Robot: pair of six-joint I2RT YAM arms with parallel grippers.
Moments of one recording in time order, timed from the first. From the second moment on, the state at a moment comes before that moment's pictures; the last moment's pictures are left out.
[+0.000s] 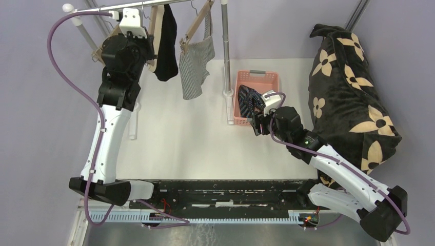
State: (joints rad) left arm -0.21 1.35 1.75 -0.32 -0.13 0.05; right arm 0.68 0.96 0.80 -0.25 0.16 0.08
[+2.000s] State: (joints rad) left arm -0.21 0.20 0.93 -0.82 0.84 -0.19; right arm 0.68 1.09 1.31 -0.31 -0.75 0.04
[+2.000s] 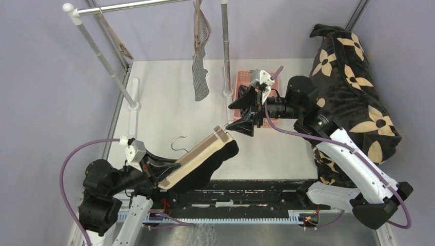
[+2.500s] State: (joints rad) left arm -0.21 0.19 0.89 -0.72 0.92 -0.22; right arm 0.68 1.17 1.26 -0.18 -0.95 0.18
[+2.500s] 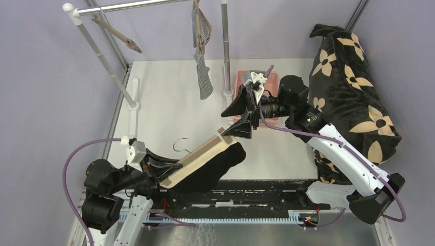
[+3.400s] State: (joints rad) left arm -0.21 0.20 0.82 -0.61 0.86 -0.29; right arm 0.67 1.23 1.22 -0.03 -1.00 0.32
